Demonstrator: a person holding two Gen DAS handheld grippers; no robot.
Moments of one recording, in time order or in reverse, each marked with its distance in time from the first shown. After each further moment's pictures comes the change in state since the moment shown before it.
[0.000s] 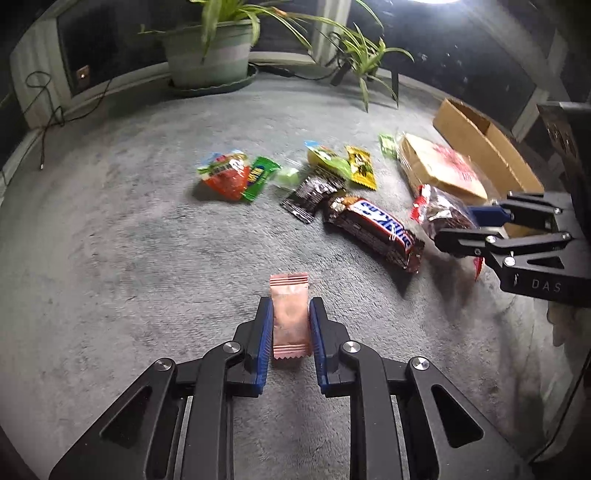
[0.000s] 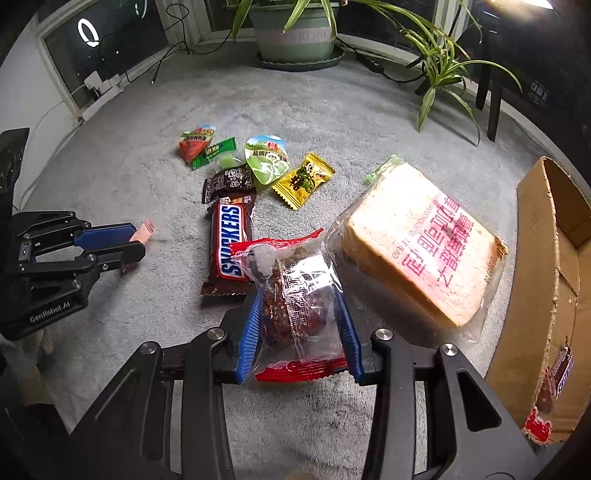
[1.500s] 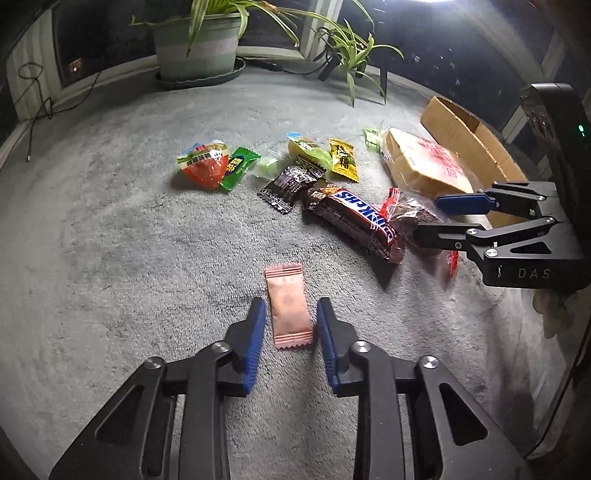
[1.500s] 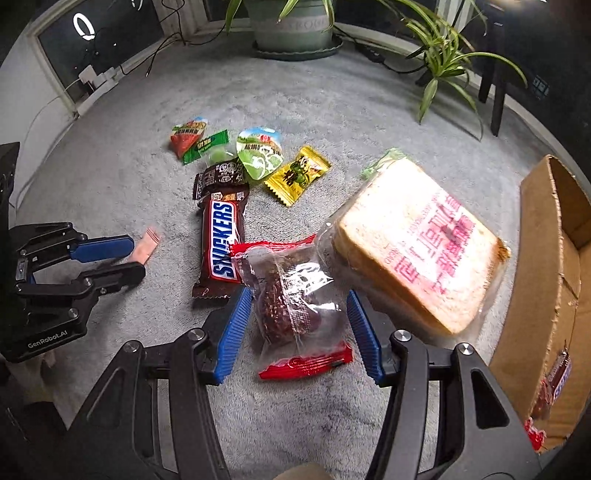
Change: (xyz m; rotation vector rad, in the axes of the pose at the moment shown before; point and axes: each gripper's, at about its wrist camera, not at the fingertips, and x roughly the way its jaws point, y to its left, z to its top) left arm 0.008 -0.013 -0.003 0.010 0.014 -0.042; right arm 0.018 -0.006 0.009 -0.015 0.072 -0.011
